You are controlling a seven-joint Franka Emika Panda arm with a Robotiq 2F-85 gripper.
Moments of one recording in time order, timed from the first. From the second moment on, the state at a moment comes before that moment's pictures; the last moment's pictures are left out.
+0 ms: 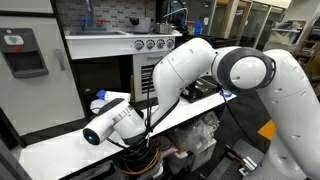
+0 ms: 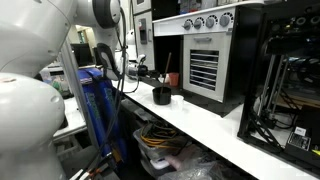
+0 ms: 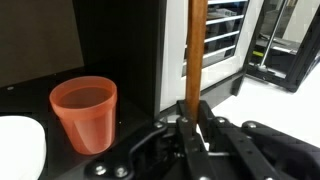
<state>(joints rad) 0.47 0.72 0.31 -1.63 -1.54 1.60 -0.87</state>
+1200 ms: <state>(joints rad) 0.44 0.72 0.25 -1.64 -1.54 1.60 -0.87</state>
